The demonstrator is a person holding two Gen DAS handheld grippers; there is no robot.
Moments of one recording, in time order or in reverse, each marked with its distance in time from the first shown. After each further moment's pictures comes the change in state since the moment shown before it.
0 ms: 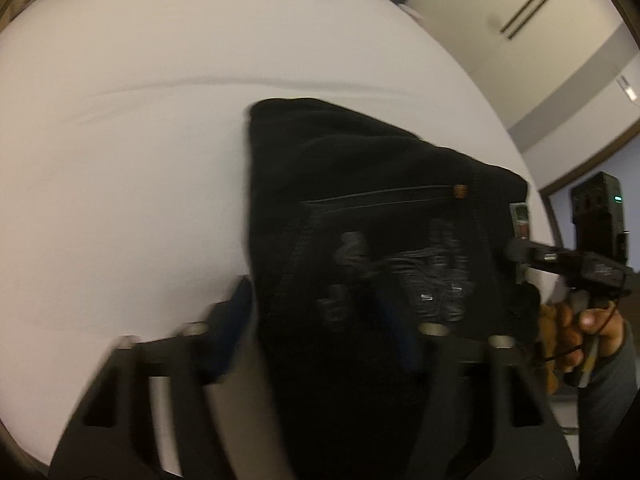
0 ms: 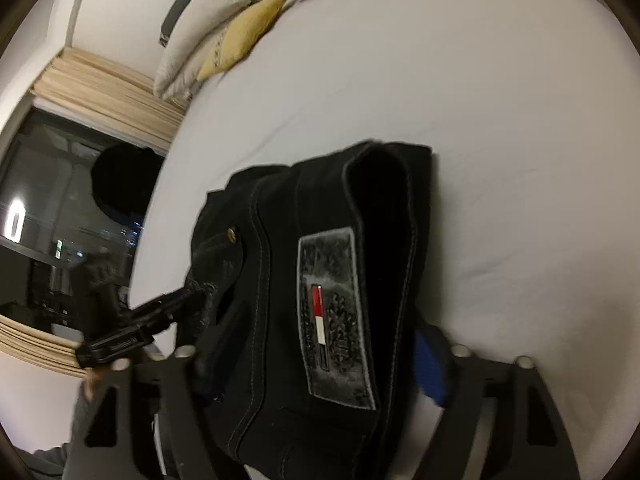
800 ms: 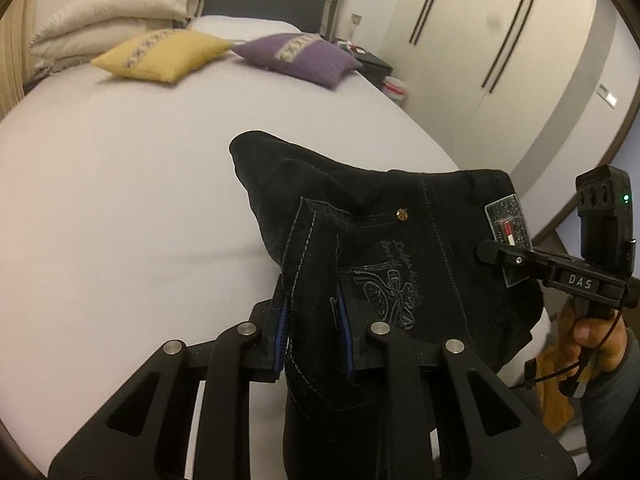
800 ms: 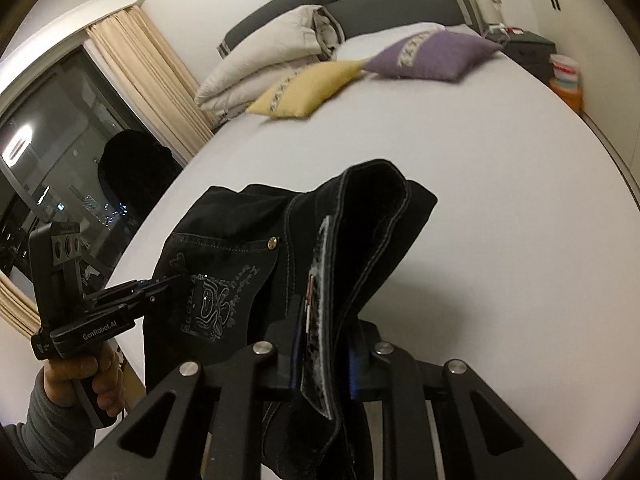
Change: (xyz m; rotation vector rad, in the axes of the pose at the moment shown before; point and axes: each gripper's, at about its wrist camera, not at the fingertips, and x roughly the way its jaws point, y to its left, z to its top) left arm -0.091 -0.006 0.081 0.082 -0.293 0.064; right arm -0.051 0.103 0.063 -0.306 -0.220 -0.076
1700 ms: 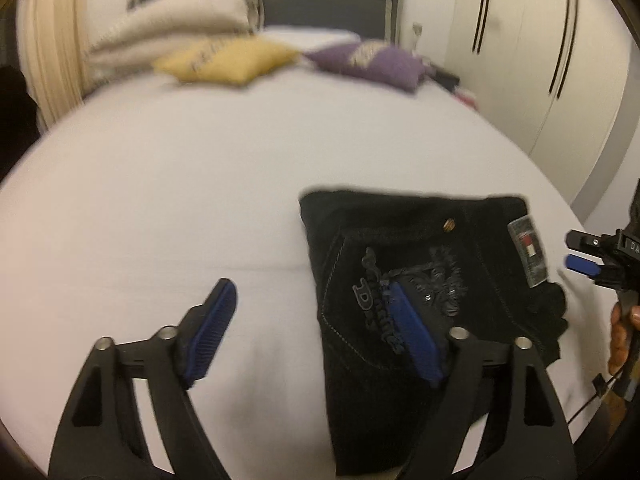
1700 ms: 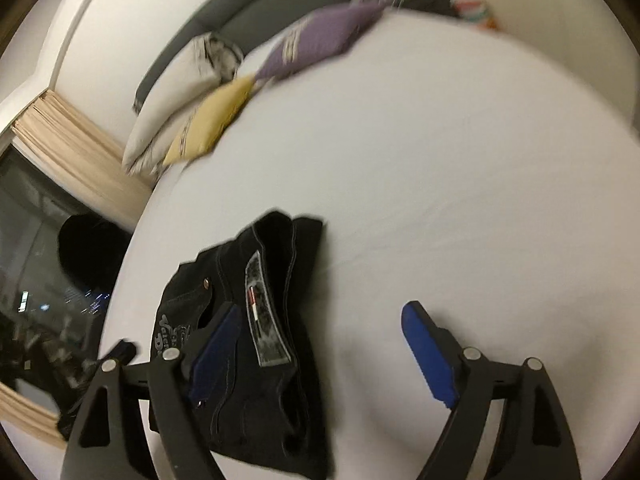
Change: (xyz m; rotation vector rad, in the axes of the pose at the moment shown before) left arm 0.055 0.052 -0.025 -0.015 -0.113 0.275; right arm 0.006 -0.103 -0.032 0.325 -0.102 -0.138
